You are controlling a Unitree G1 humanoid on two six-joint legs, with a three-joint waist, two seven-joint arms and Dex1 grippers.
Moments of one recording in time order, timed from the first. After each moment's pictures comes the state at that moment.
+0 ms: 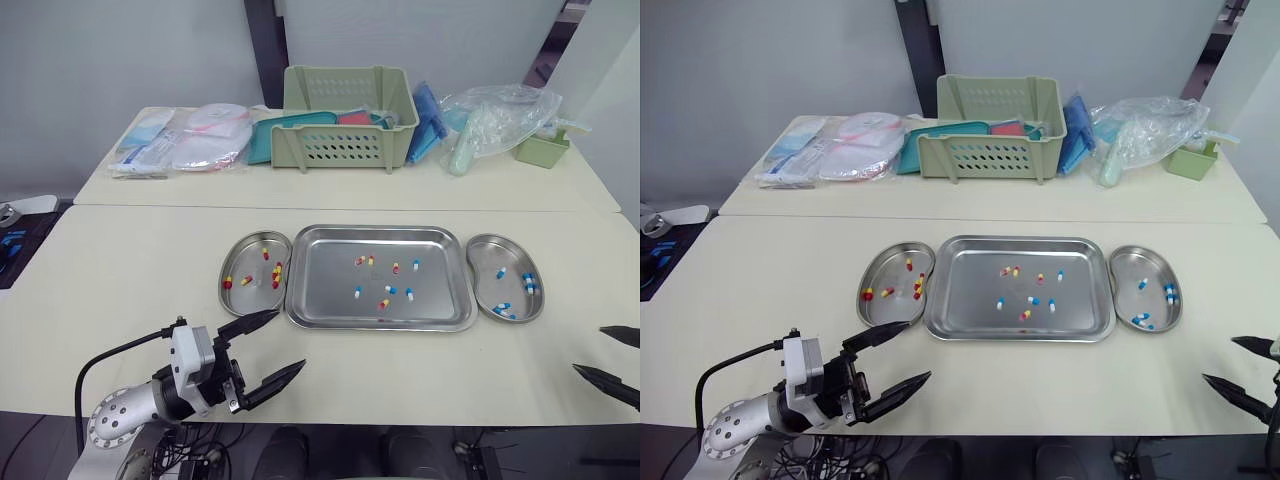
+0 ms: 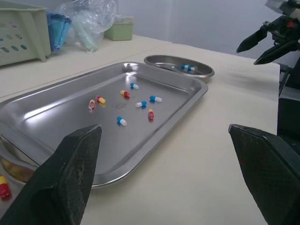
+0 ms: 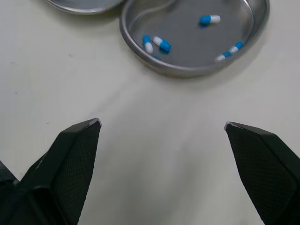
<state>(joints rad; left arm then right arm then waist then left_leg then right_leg) 0.34 0.49 0.15 -0.43 -0.52 0.02 -1.04 0.51 -0.93 -0.70 -0.21 0.43 0.25 1.18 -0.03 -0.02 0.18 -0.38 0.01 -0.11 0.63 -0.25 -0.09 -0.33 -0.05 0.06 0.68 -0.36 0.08</state>
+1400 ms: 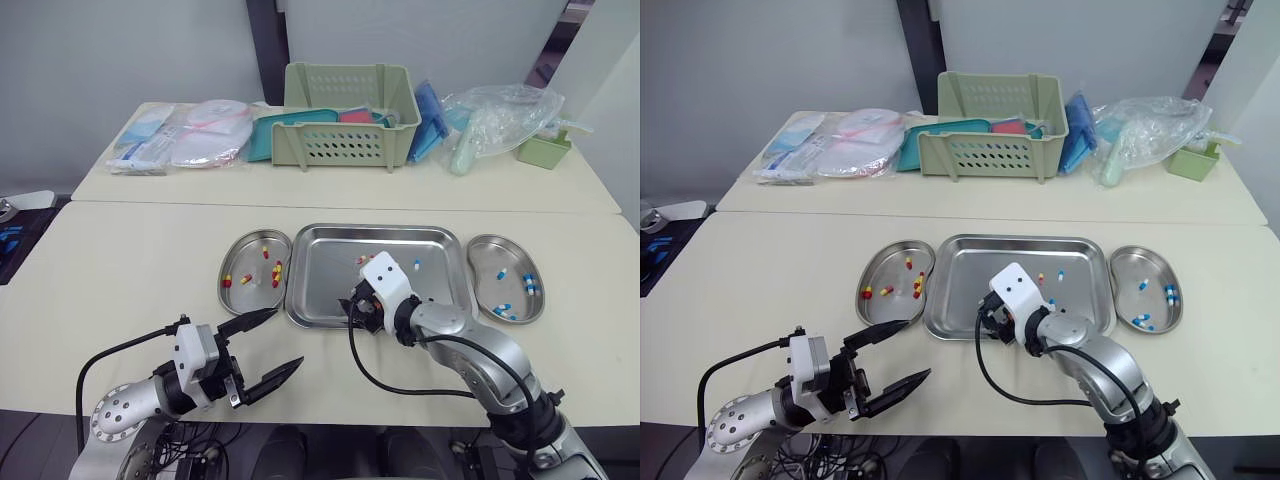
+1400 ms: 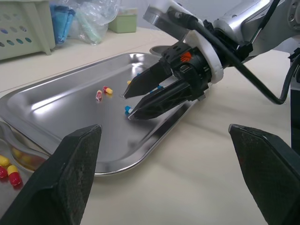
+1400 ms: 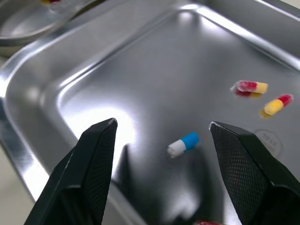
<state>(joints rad) 0.31 0.52 0.12 -0.38 -0.50 -0.03 -1.02 -0.36 -0.30 0.42 -0.47 0.24 1.04 0.19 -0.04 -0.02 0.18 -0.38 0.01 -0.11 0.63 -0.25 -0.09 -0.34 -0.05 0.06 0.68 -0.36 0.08</state>
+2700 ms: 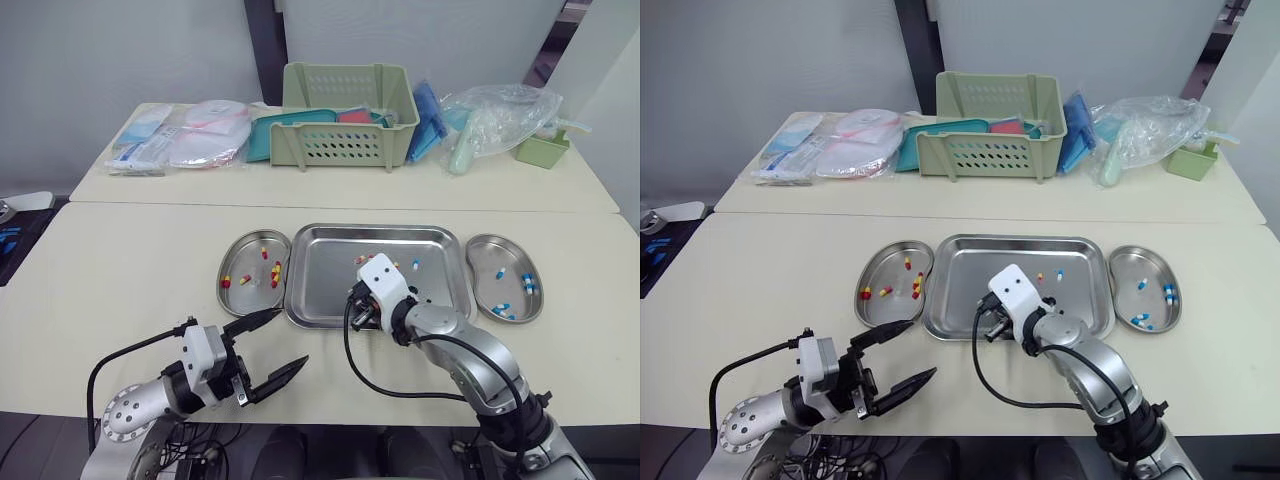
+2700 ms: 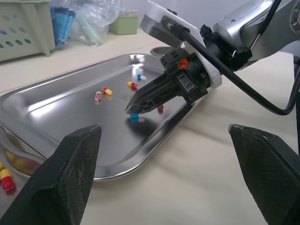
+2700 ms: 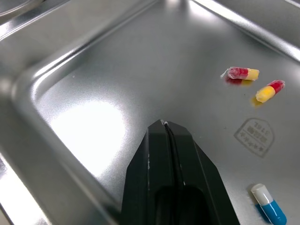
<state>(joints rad) 0.30 0.51 0.08 -0.35 -0.48 -0.07 -0.99 -0.35 -0.27 0.42 -0.46 0.14 1.05 0.23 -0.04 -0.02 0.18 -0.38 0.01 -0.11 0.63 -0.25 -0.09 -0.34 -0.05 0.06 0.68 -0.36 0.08</state>
